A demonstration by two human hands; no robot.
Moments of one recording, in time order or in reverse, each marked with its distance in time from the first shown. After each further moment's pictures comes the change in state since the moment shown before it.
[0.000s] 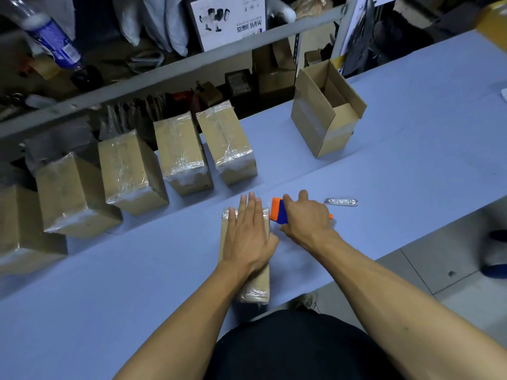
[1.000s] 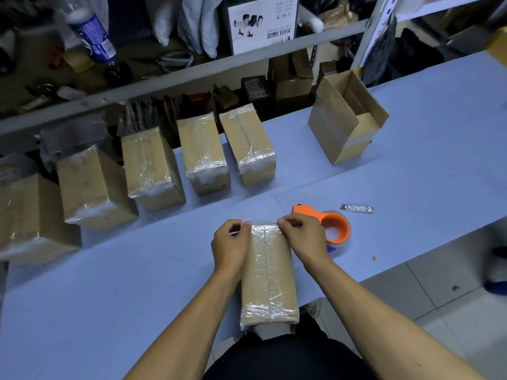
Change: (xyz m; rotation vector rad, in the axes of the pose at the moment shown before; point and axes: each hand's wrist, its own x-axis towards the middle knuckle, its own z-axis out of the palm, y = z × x) left_hand -0.031 -0.054 -0.014 -1.103 0.351 -0.687; right_hand -0.016 -0.054 0.044 1.095 0.181 0.255
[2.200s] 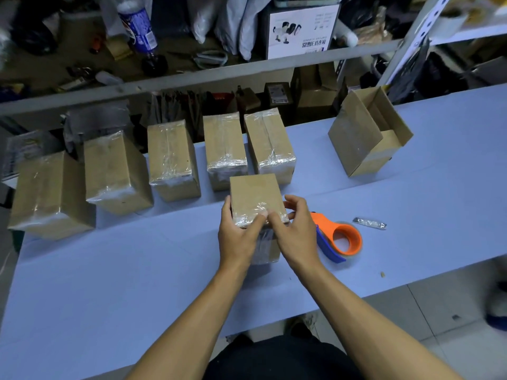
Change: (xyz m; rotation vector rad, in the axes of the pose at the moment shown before) left_hand -0.004 0.017 -0.024 -0.249 -0.014 0.115; right_hand -0.029 -0.063 0.025 0.153 0.002 -0.163
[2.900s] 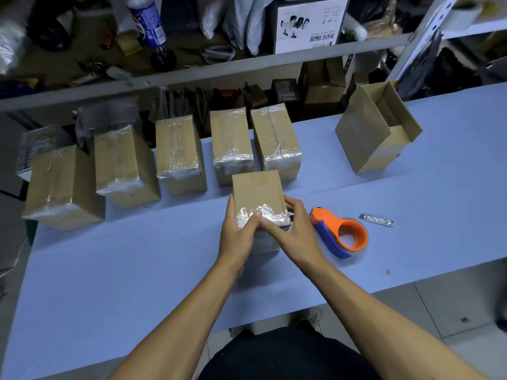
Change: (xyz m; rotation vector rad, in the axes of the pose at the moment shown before) left_hand -0.004 -0.011 -0.016 -0.057 -0.134 0.001; right_hand -0.009 0.016 -0.004 0.051 -0.273 -0.006
